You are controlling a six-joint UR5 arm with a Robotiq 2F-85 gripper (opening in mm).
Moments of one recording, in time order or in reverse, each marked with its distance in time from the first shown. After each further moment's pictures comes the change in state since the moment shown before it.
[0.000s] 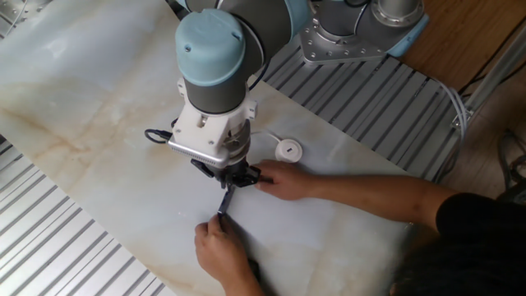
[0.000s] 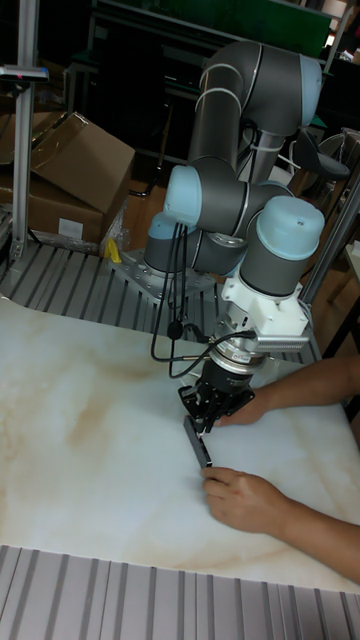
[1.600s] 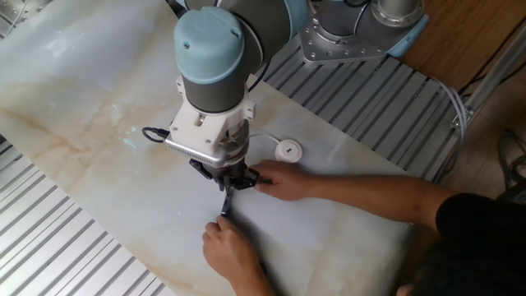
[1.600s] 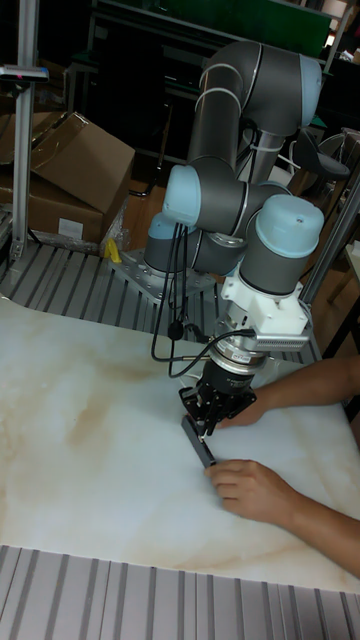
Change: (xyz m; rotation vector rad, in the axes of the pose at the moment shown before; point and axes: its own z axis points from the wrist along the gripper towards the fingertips) arm -0.008 -0.002 -0.001 0.001 -0.022 0.022
